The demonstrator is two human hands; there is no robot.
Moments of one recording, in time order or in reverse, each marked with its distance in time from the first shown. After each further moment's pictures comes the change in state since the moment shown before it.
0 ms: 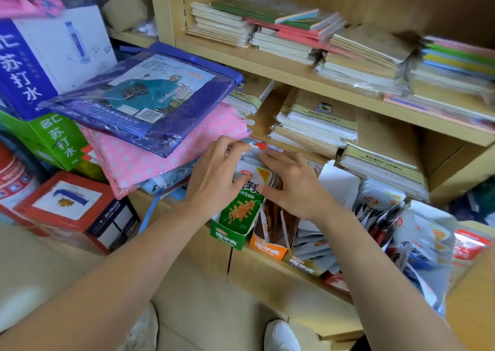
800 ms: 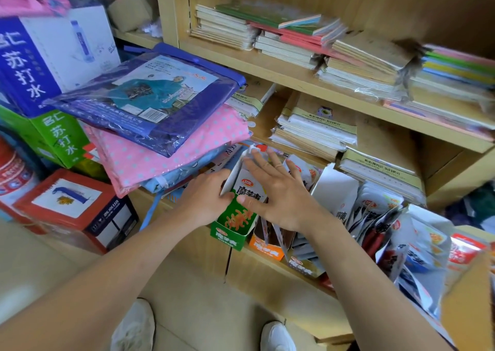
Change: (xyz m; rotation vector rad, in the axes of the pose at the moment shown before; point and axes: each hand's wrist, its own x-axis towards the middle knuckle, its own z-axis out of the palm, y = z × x) left_hand -0.024 -0.012 -0.009 -0.147 -0.344 -0.248; right_hand -0.002 -0.023 0.008 -0.115 -0.235 -0.038
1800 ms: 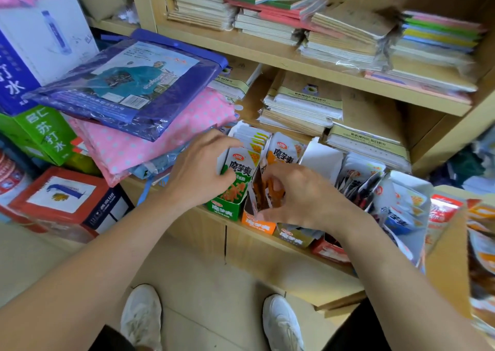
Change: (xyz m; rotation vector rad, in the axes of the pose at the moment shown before) left_hand -0.010 0.033 -0.021 -0.060 0.174 0.218; right_hand -0.075 -0.013 -0.044 0.129 -0.052 0.159
